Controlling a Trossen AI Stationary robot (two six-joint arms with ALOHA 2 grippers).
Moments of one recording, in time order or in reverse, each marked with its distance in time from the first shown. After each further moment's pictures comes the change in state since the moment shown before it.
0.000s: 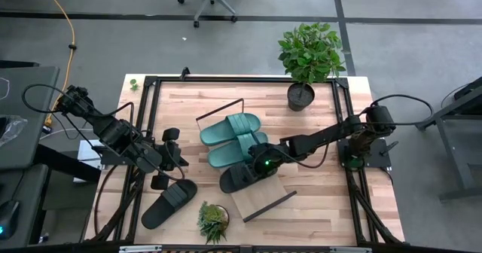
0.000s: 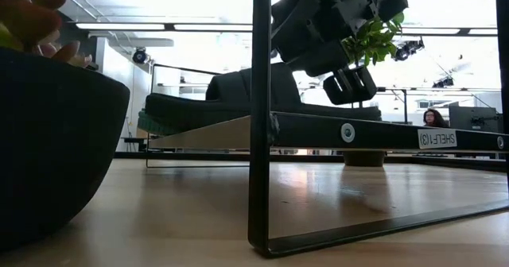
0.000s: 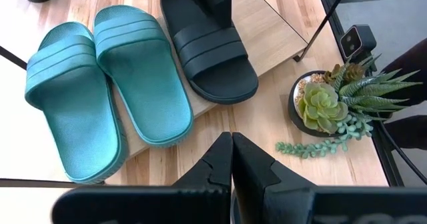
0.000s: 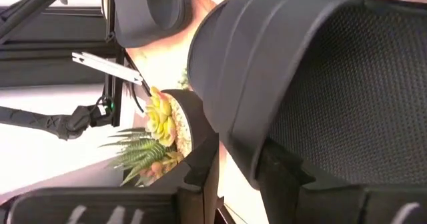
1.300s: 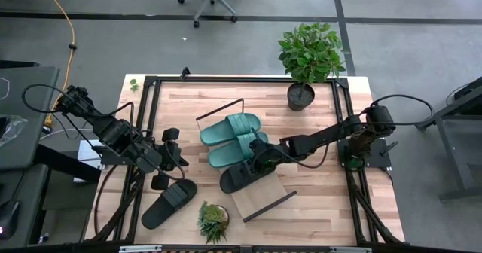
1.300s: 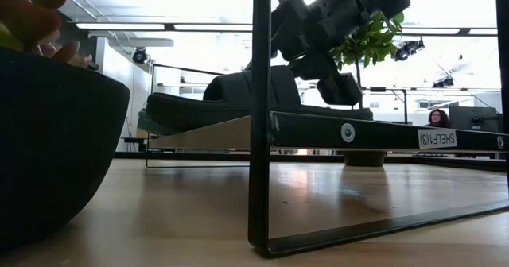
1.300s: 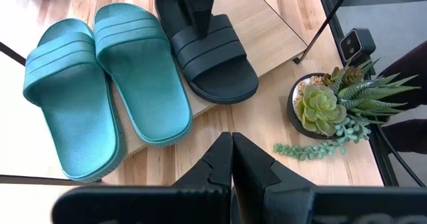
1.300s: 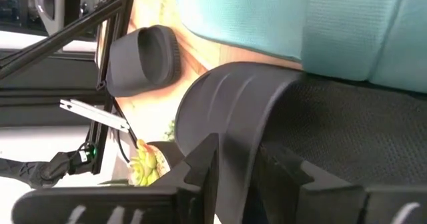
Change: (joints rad) left arm 0.000 0.000 0.000 0.001 0.000 -0.023; right arm -0.002 0.000 0.000 0.000 0.212 -0.042
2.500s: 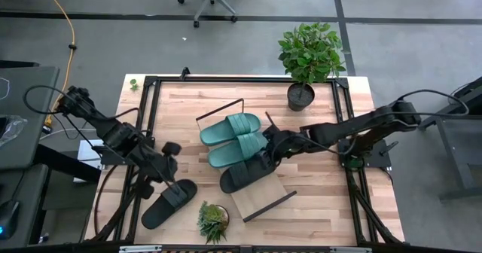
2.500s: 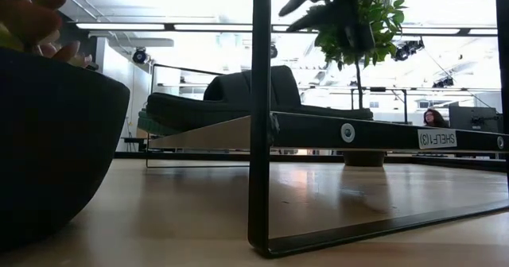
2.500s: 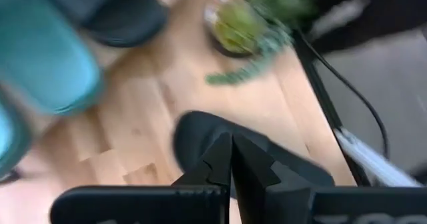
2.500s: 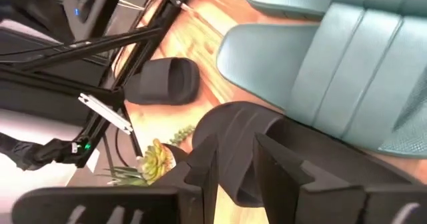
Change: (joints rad) left arm 0.000 0.032 0.000 -0.101 0.368 0.173; right arm 0.000 -0.282 0.001 -0.238 0.123 -0.256
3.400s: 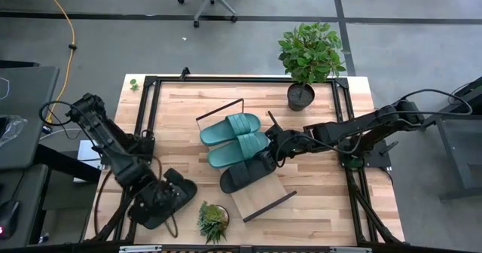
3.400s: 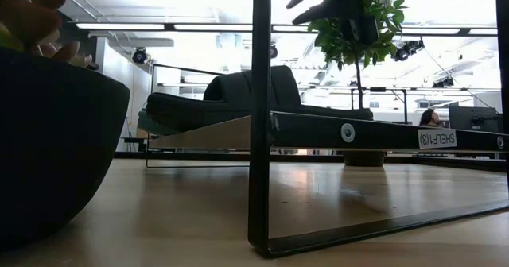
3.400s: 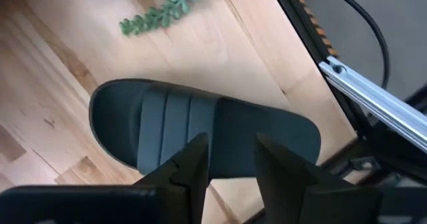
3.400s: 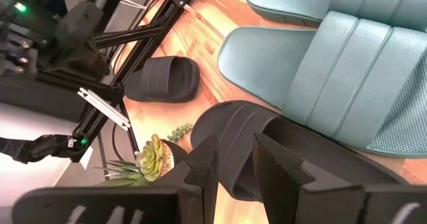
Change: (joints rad) left arm -0.221 0.283 0.000 0.017 0.043 -0.007; right arm 0.015 -0.041 0.000 -0.033 0.024 -0.043
